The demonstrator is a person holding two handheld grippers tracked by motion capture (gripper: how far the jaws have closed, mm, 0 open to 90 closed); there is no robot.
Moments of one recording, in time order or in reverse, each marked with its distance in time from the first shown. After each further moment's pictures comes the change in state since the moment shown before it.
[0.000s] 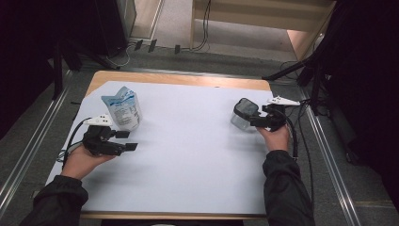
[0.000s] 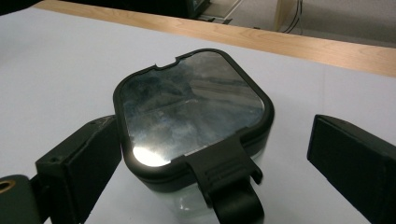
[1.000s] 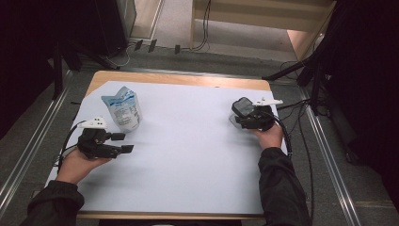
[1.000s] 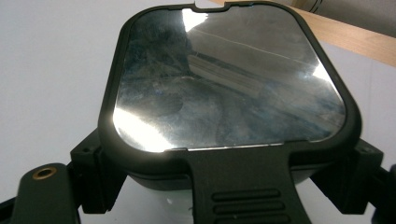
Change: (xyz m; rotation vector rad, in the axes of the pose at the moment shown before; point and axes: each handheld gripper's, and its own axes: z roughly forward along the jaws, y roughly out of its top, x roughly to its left) left arm -0.001 -0.008 -0.007 -0.010 0.011 -0.018; right arm 0.010 -0.006 0.033 0.104 0.011 -0.140
